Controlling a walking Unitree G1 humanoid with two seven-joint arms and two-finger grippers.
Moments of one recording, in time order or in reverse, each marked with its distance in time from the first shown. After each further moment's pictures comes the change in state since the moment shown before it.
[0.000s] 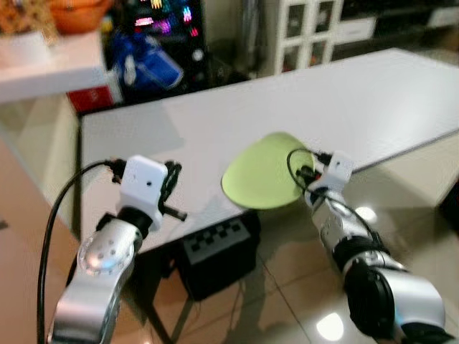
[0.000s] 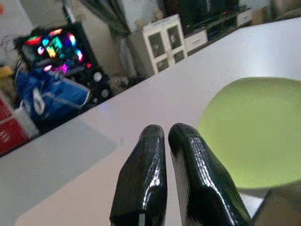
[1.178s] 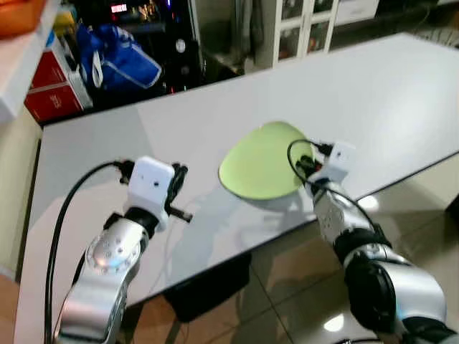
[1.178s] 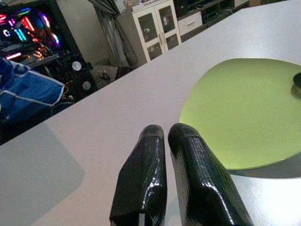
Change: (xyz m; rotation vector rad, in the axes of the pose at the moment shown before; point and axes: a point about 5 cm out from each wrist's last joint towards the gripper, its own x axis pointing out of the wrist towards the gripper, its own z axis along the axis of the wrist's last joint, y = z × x) left arm 0.000 -0.006 -0.008 -0.014 0.035 -0.011; right arm 0.003 0.010 0.014 -0.006 -0.039 0.055
